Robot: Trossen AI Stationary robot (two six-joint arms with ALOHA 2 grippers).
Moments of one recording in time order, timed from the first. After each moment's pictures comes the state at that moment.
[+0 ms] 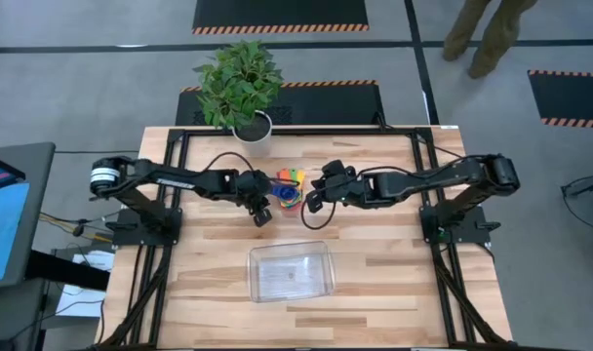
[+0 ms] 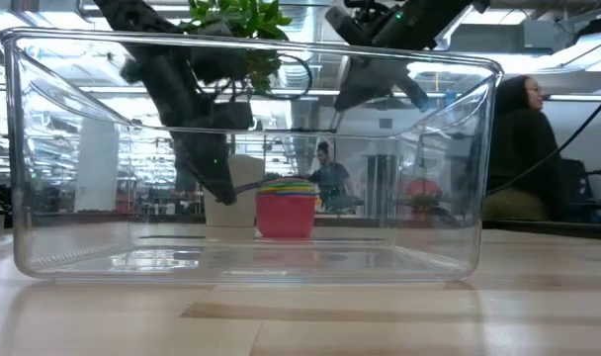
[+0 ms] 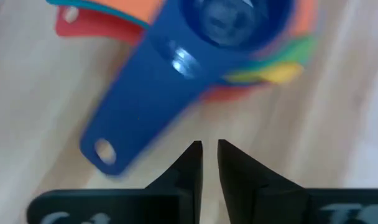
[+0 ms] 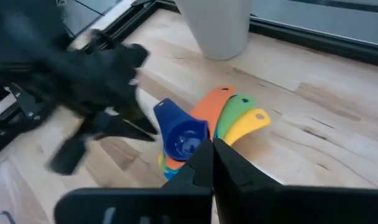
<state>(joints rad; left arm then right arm) 0.19 1.54 0.79 -0.25 -0.05 -0.27 0.03 1.52 1.08 -0.23 0.52 0.79</state>
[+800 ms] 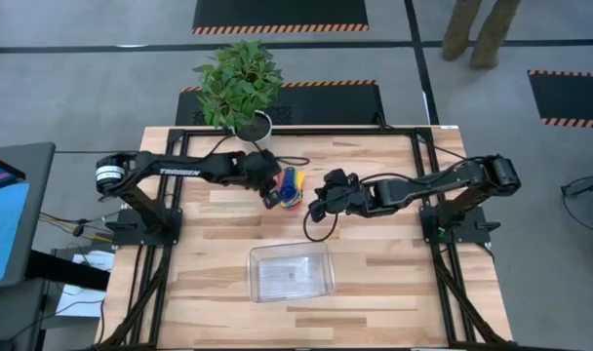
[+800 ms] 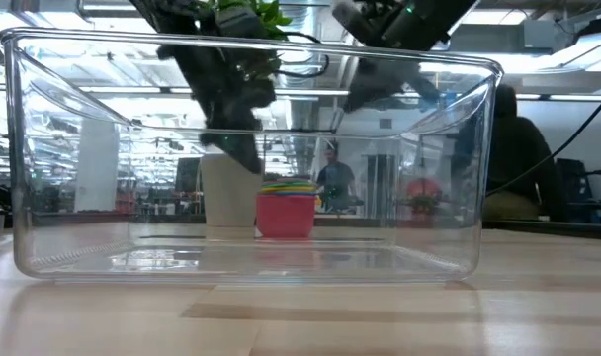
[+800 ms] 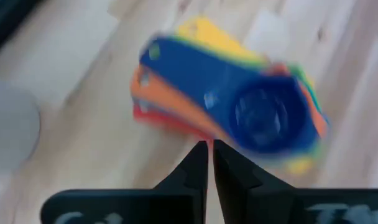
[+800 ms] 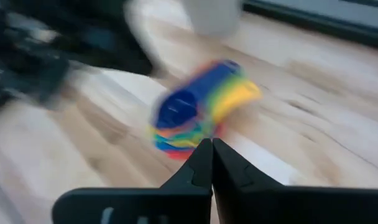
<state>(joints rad) 0.26 1.57 1.03 -0.43 -0.11 -0.22 0.10 1.52 1.08 -0.32 0.57 0.84</state>
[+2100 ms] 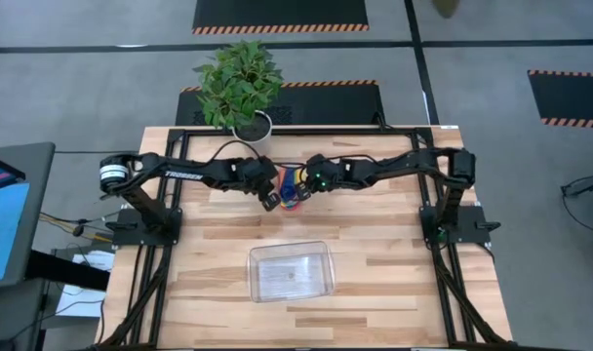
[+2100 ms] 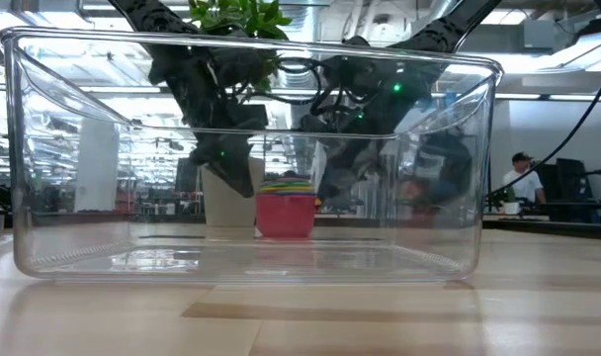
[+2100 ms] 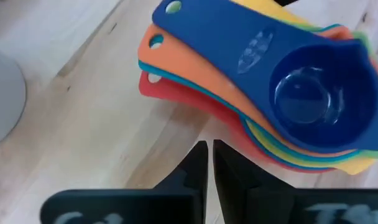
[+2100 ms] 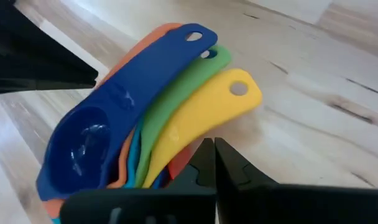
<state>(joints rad) 0.27 1.61 0.90 -0.27 -0.14 -0.27 -0.24 1.83 1.08 -0.06 0.14 0.72</state>
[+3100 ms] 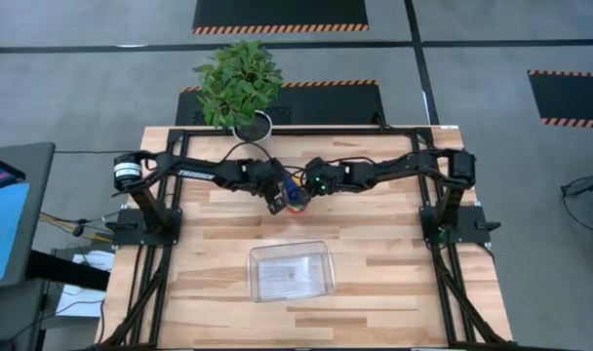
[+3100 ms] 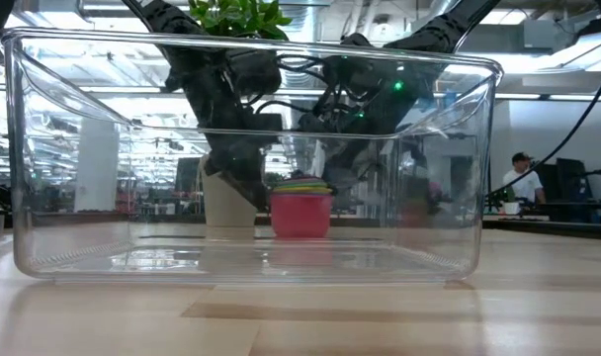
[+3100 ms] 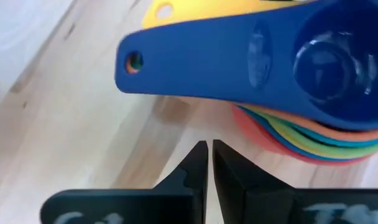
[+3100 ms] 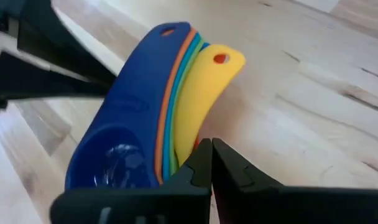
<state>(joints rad) 0.26 1.72 0.99 -0.30 -0.10 -0.23 -0.22 1.83 1.08 -0.07 0.14 0.71</state>
